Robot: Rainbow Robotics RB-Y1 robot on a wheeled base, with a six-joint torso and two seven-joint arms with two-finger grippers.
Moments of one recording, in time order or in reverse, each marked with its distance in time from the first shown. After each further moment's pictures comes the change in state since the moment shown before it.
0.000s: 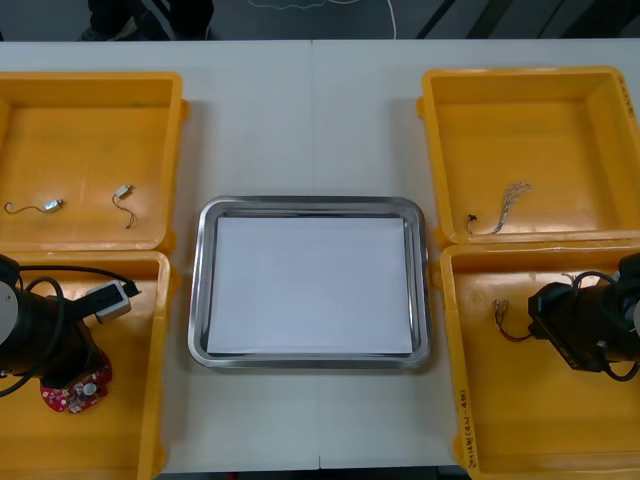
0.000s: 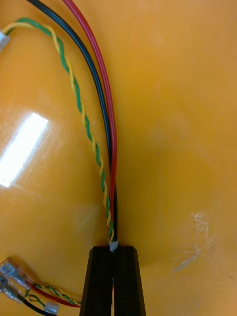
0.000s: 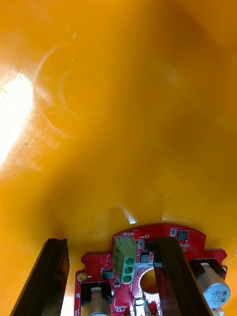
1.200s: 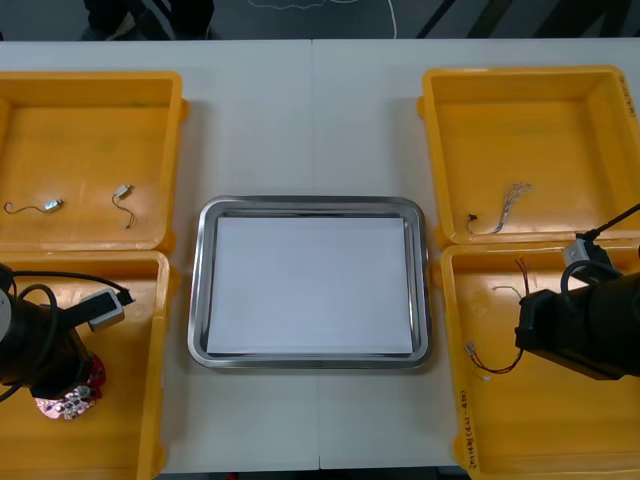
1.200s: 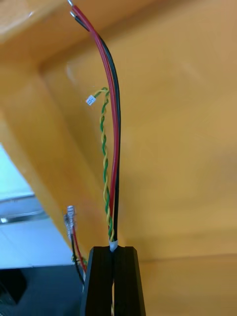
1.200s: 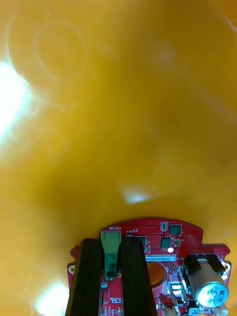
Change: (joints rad) right arm -0.002 -0.068 -0.077 -0.472 -0.204 0.332 0.279; left arm 0.018 0.000 0.020 -0.019 -0.001 0.055 0.000
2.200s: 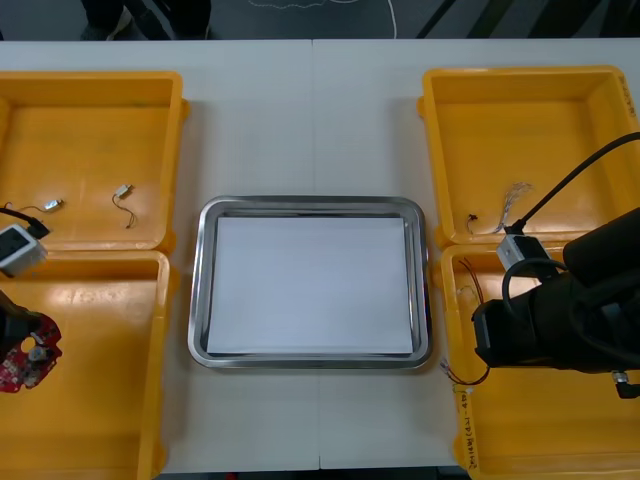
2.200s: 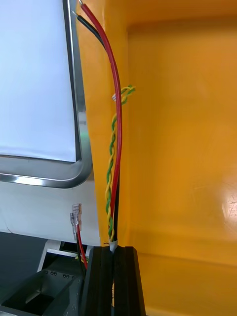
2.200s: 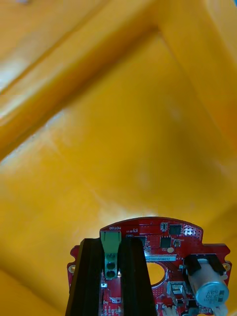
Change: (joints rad) right arm -0.220 -0.029 0.251 -0.040 0.039 0.086 0.060; left arm -0.047 0.037 0.322 -0.214 0.271 0.209 0.288
